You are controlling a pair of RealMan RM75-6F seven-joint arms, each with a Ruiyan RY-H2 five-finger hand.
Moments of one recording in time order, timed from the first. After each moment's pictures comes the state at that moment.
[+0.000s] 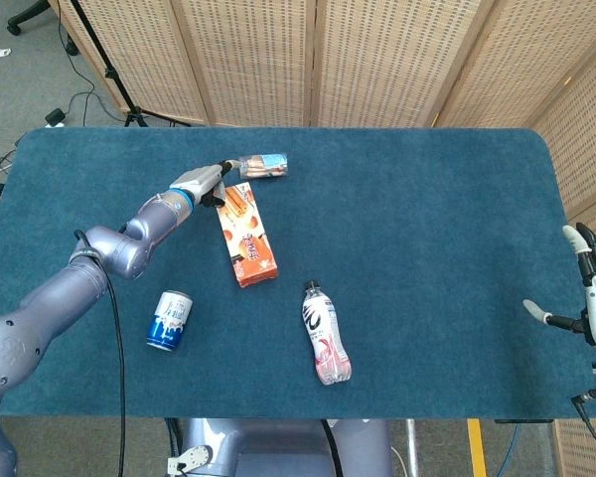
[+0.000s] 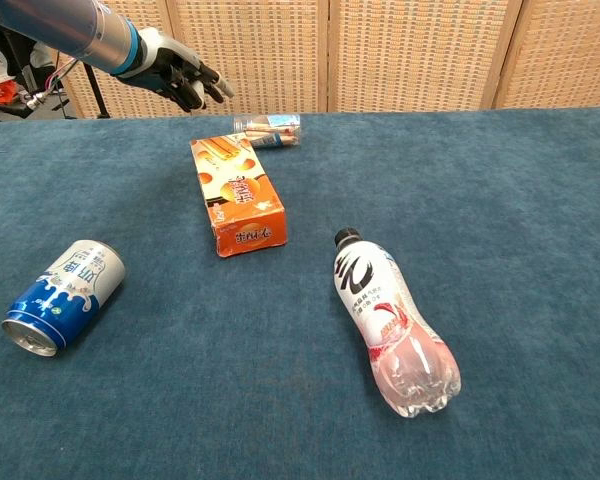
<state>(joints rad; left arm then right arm) -1.38 -1.51 -0.03 -0.74 0.88 0.06 -0.59 0.21 -1.04 0.17 -1.57 -1.35 1.41 0.40</state>
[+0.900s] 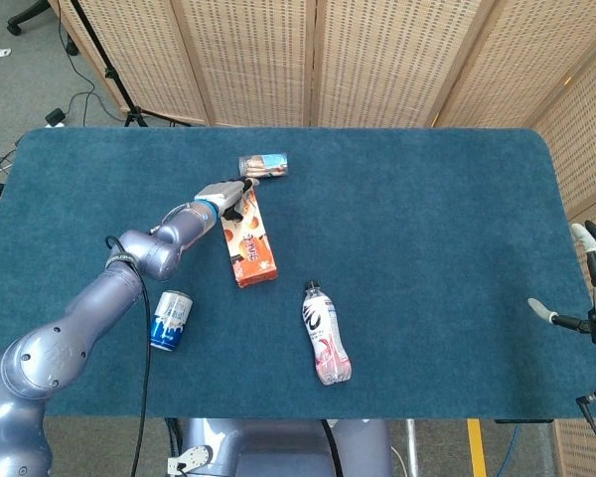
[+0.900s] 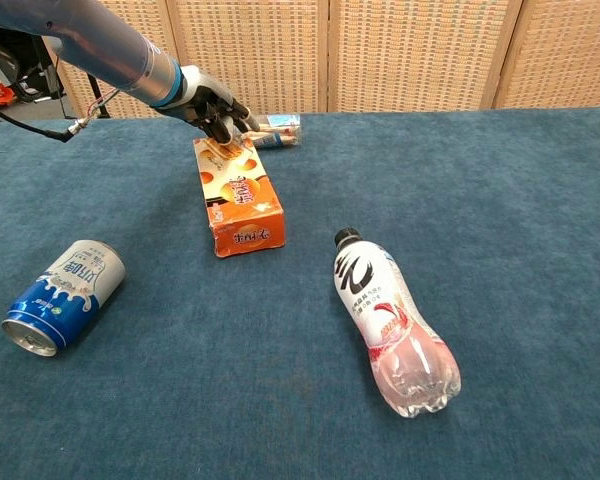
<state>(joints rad) -1.41 -1.67 -0.12 -0.56 0.95 -0.07 -0.47 0.19 -1.04 0.20 -1.58 -1.36 1.42 0.42</state>
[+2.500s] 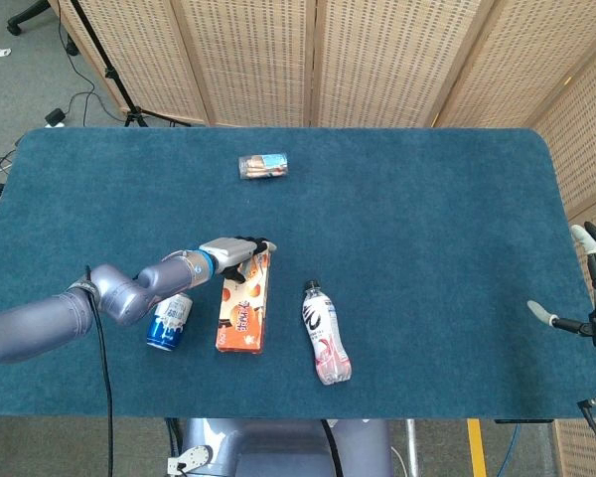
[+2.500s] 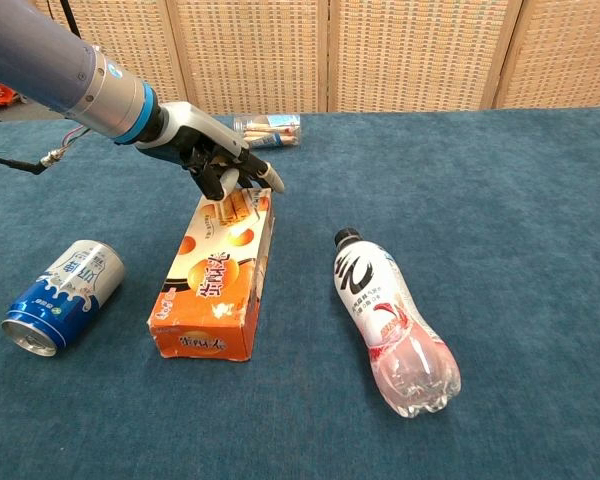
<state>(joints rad) -1.33 -1.34 -0.10 -1.28 1.01 0.04 -0.38 0.17 -1.02 0.21 -1.60 -1.39 1.43 0.44</state>
